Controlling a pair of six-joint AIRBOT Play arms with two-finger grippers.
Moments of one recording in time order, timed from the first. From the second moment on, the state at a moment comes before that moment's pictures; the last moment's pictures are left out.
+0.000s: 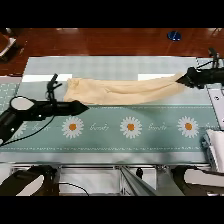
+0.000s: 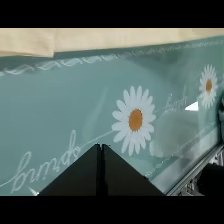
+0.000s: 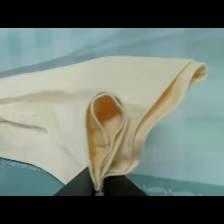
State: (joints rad) left arm -0.19 -1.03 0.64 0.54 -0.89 -1.13; right arm -0.38 -1.42 1.26 -0.85 1.24 1.22
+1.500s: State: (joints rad) left arm -0.66 -1.62 1.42 0.66 -0.85 -1.45; right arm -0.34 -0.52 0.83 -0.75 1.37 1.41
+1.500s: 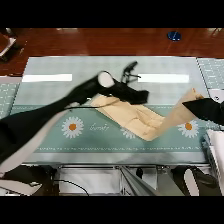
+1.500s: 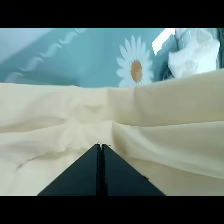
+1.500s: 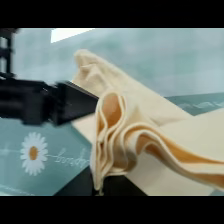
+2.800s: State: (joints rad) left arm -0.19 -0.63 0.53 0.85 -0.74 -1.45; right arm 0.19 -1.52 1.47 -0.72 1.24 1.38
